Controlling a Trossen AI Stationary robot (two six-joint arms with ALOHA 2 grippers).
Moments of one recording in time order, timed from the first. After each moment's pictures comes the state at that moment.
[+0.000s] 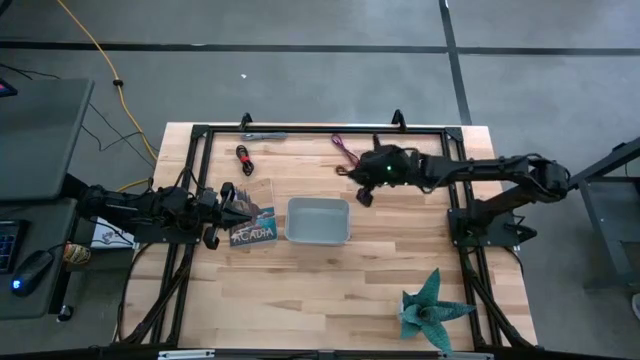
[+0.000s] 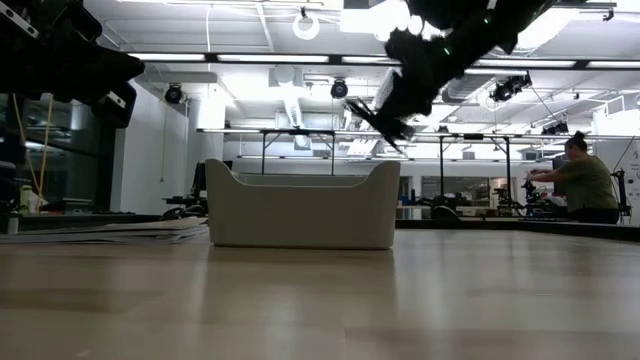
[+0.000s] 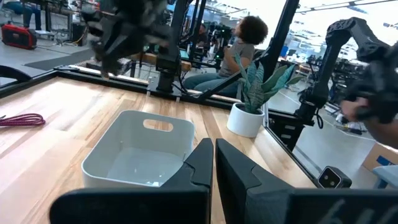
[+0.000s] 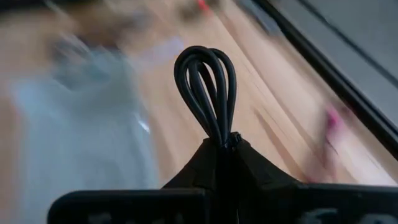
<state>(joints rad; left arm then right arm) -0.01 0.03 0.01 0.01 -0.01 -0.23 -0.21 1.36 0.87 -0.09 0.07 0.08</state>
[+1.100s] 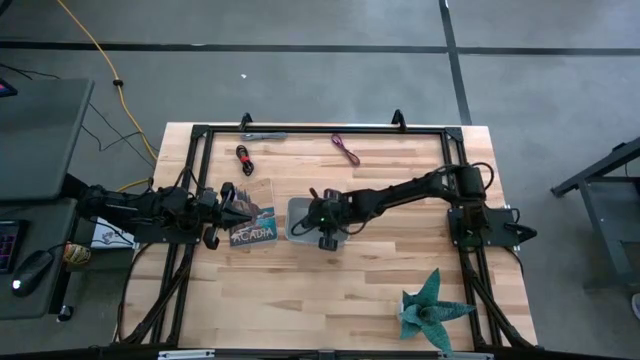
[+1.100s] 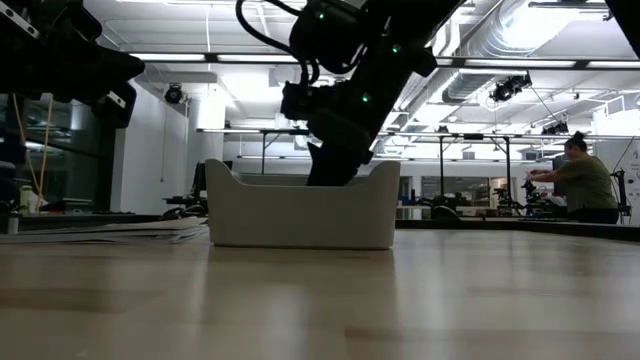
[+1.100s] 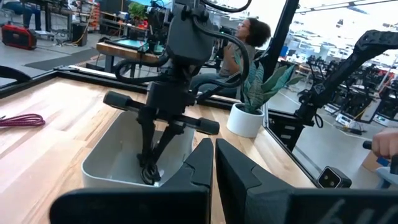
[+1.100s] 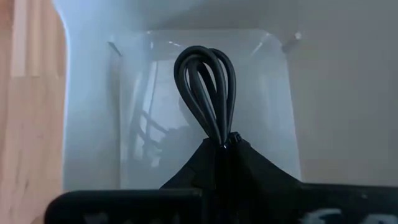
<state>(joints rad) -0.01 0.03 0.01 0.01 -0.01 -0.23 0.05 2.01 1.36 -0.36 0.11 0.07</state>
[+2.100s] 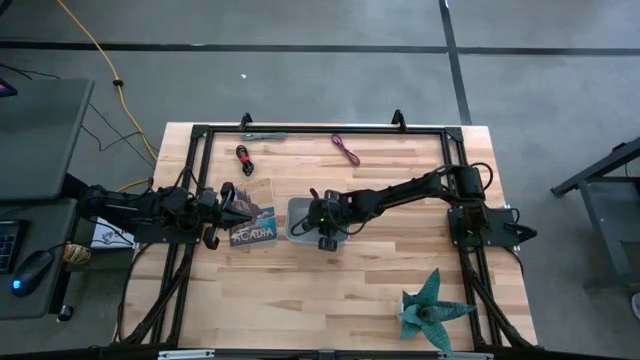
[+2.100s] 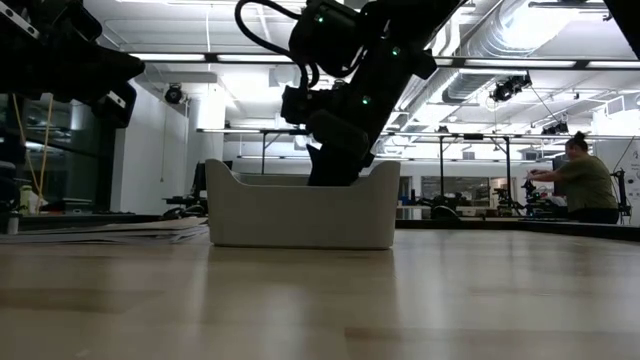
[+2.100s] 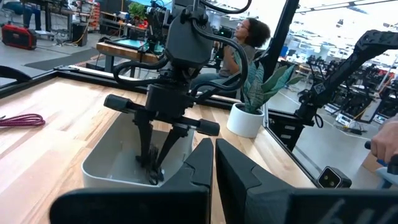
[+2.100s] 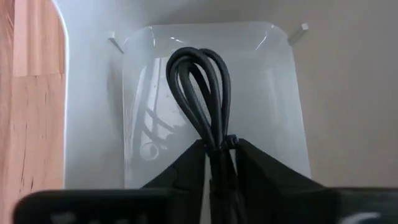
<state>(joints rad) -0.01 0.03 0.01 0.01 -0.01 -0.23 0.05 2.02 1.35 -0.37 0.10 0.10</state>
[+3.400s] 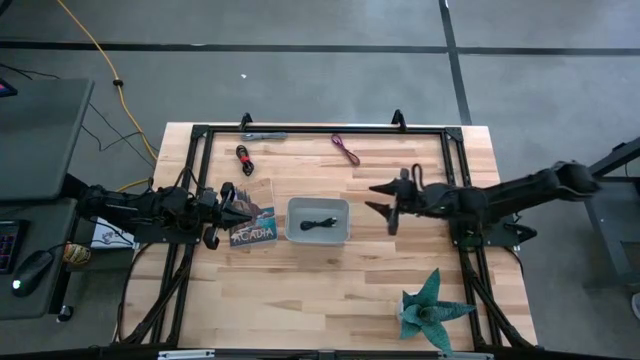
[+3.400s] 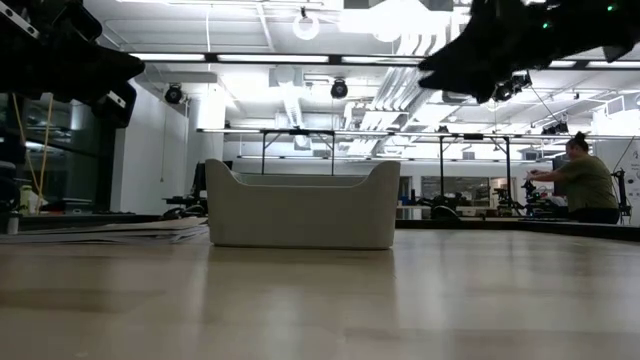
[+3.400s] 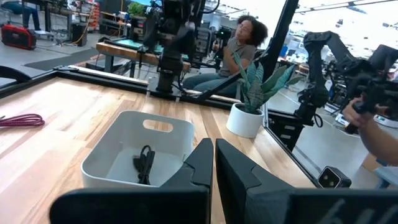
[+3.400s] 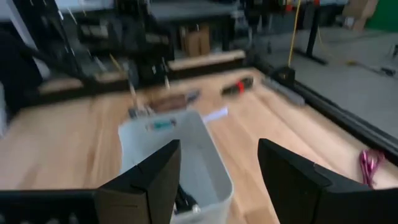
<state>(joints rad) -0.01 0.03 0.01 0.01 -0.01 -0.23 0.10 0.96 0.40 0.37 0.35 0.14</state>
